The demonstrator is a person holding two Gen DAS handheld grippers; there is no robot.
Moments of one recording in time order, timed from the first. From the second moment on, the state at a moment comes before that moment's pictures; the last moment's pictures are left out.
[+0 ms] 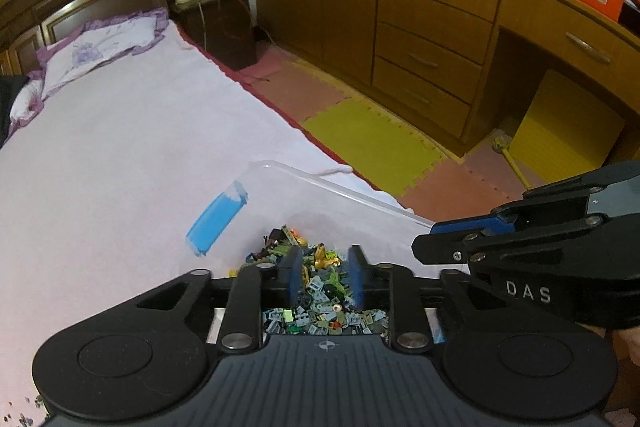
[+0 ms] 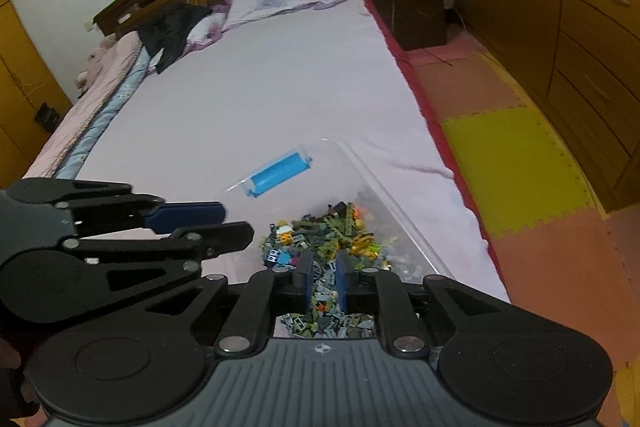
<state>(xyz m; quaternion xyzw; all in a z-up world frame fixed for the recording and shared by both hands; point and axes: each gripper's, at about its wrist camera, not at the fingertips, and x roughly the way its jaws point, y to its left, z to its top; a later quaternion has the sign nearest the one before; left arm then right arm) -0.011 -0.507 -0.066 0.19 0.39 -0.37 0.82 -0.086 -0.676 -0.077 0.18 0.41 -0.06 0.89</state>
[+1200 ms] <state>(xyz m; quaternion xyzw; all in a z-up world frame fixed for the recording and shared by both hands) -0.013 -0.191 -0.024 0.12 0.39 -0.19 0.89 -0.056 -0.442 -0.026 0.15 0.42 -0.07 0.89</state>
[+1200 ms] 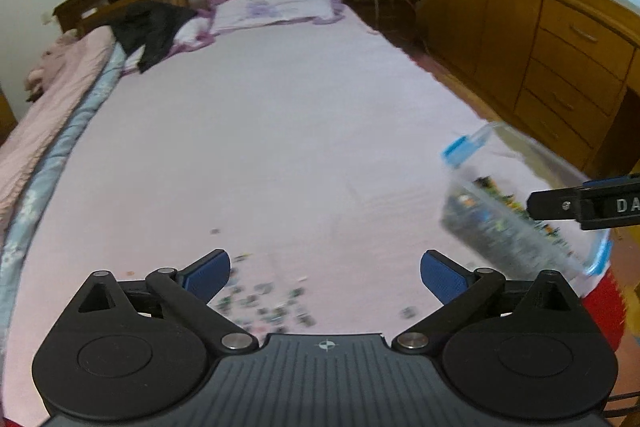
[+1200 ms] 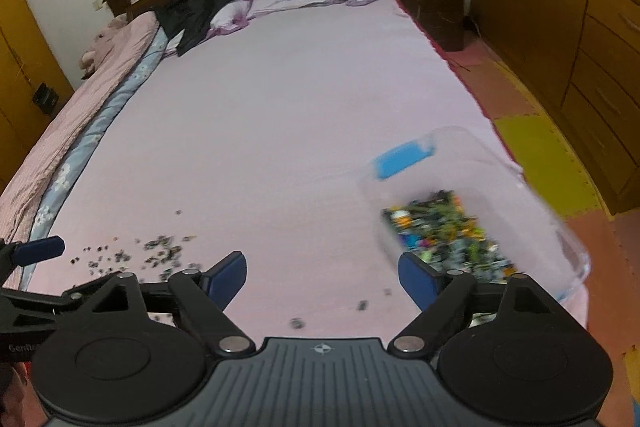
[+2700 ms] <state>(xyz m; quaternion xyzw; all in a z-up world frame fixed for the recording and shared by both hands) 0.070 0.182 -0.150 0.12 0.53 -0.05 0.84 0.068 -0.034 -0.082 -0.04 0.52 0.09 0.85</state>
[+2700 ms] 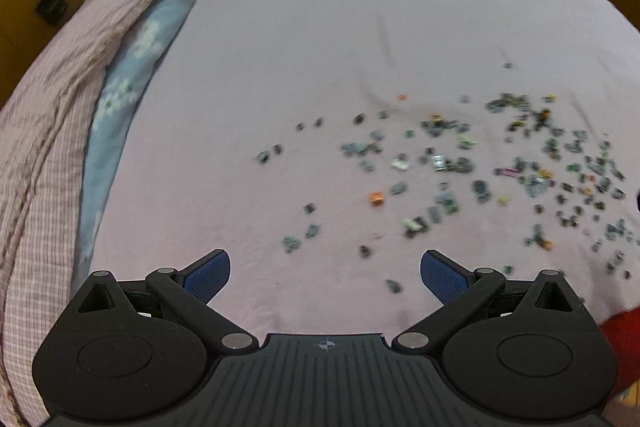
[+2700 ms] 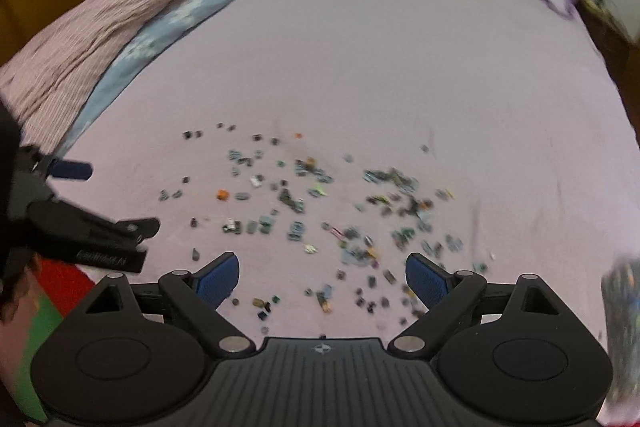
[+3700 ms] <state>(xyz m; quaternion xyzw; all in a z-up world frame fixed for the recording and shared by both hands) 0.144 0.233 -0.223 -0.03 0.57 0.03 0.82 0.252 0.040 -0.257 -0.10 0.57 0.16 0.80</state>
